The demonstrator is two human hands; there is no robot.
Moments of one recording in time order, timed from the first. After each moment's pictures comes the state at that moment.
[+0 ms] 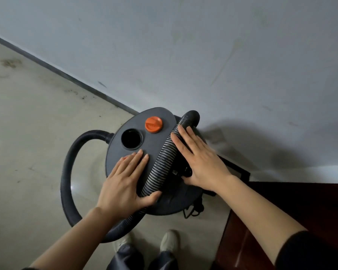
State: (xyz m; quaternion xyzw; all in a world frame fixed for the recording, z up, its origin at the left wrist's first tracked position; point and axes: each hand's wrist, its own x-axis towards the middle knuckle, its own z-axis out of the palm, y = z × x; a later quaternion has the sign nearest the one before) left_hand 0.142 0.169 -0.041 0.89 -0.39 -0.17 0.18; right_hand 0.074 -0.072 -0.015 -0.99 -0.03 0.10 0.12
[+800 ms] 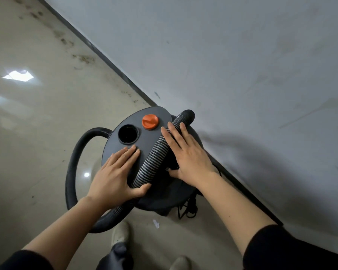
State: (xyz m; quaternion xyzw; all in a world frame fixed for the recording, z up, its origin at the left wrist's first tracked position) left_hand 0.227 0.298 -0.040 0.95 -0.24 -0.12 0.19; right_hand 0.225 0.058 -0.015 -0.98 -0.14 0.10 0.10
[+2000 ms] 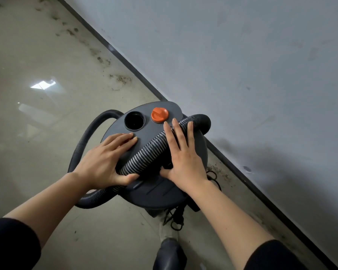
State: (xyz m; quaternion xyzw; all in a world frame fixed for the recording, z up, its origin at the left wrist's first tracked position) left_hand 0.526 0.531 -0.035 0.93 -0.33 -0.10 0.15; right_hand 0.475 0.293 -0.022 -0.97 -0.06 0.08 0.22
